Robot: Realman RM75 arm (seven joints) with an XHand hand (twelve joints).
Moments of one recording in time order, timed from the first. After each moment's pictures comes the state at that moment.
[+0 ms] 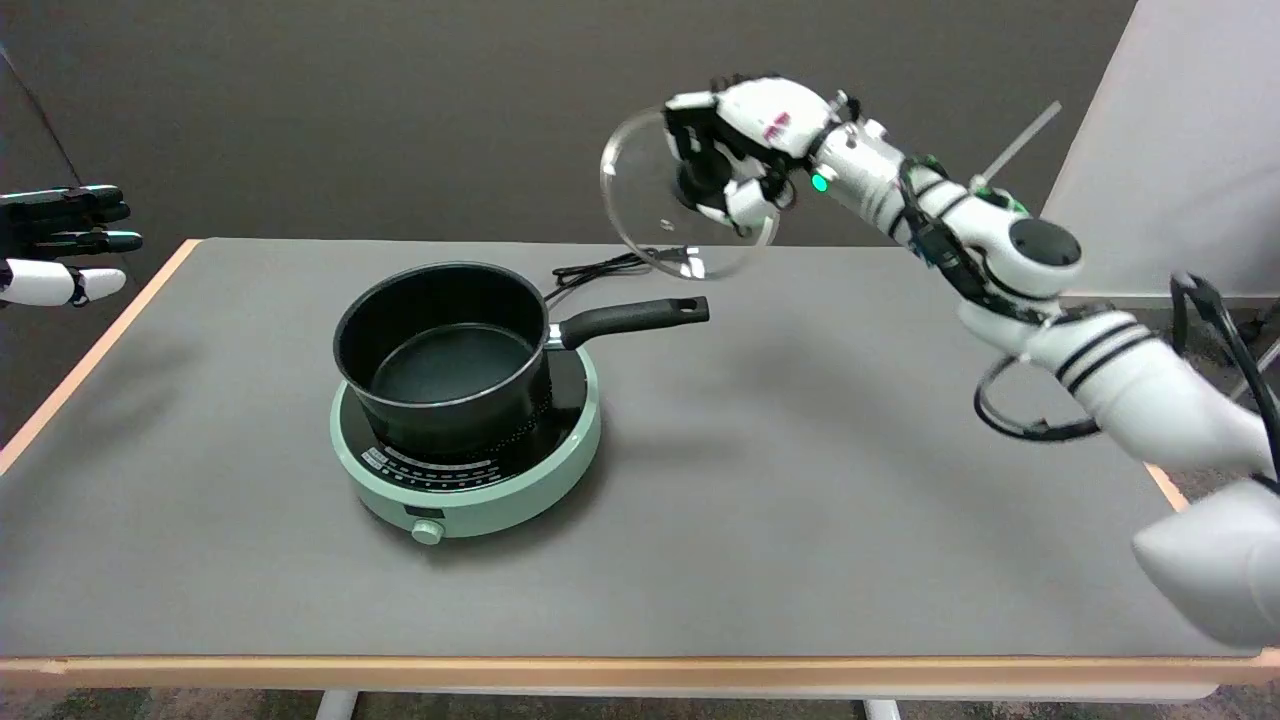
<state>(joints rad) 0.67 -0.93 -1.91 1.17 -0.88 0.30 1.68</state>
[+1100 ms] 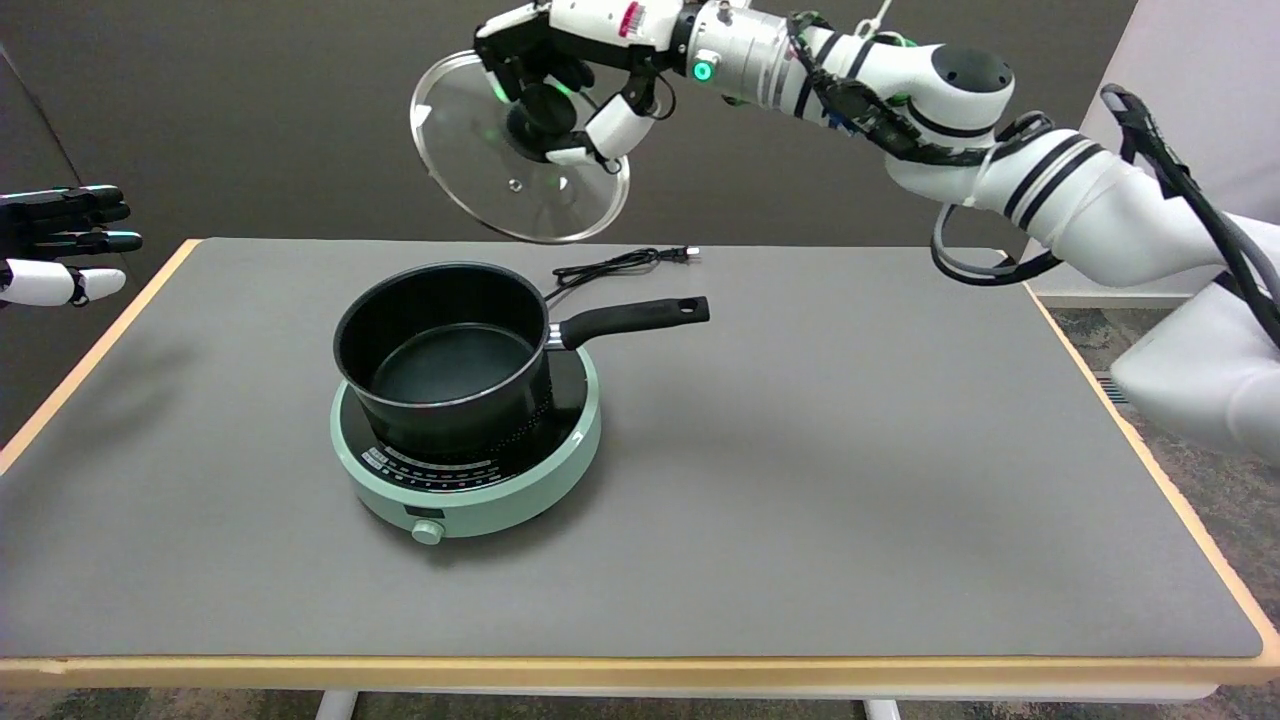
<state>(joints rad) 1.24 -0.97 -2.52 0.98 -0.59 0.52 1.85</state>
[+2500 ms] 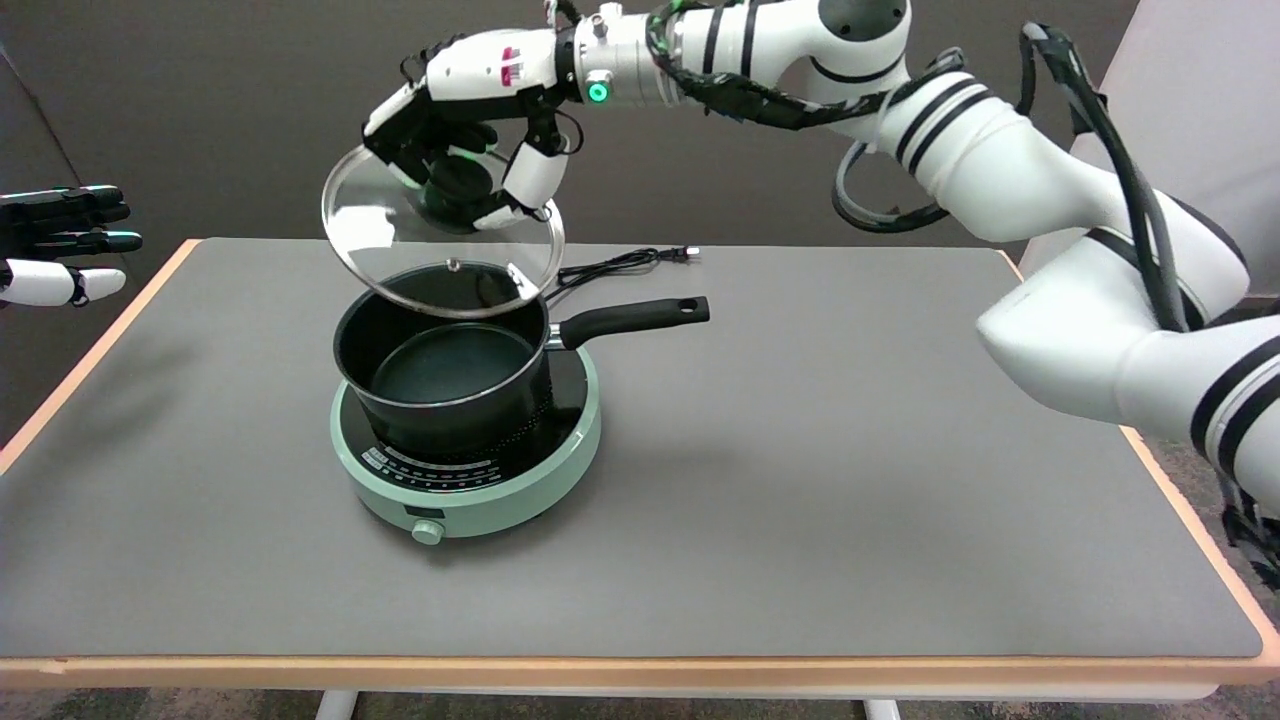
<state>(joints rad) 1.34 -1.25 -2.33 0.73 -1.15 0.89 2.09</state>
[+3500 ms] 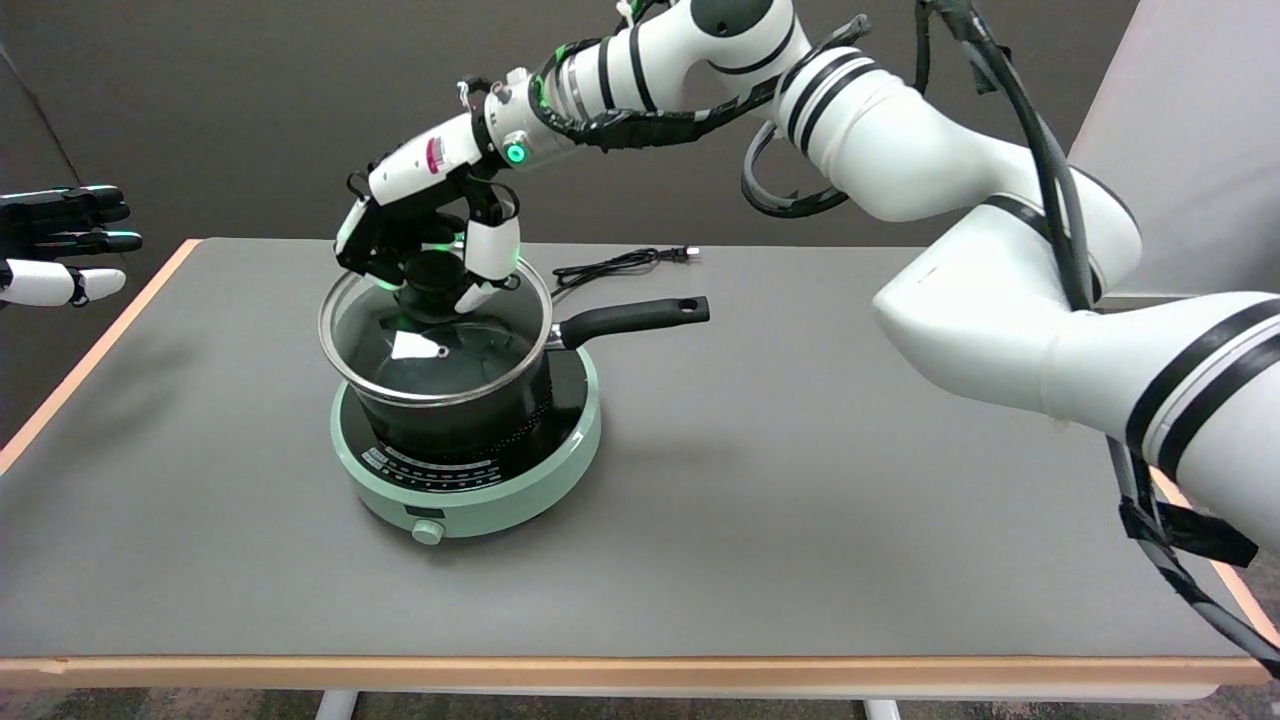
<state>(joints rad) 1.44 -1.51 -2.24 0.47 -1.56 1.05 2.24</state>
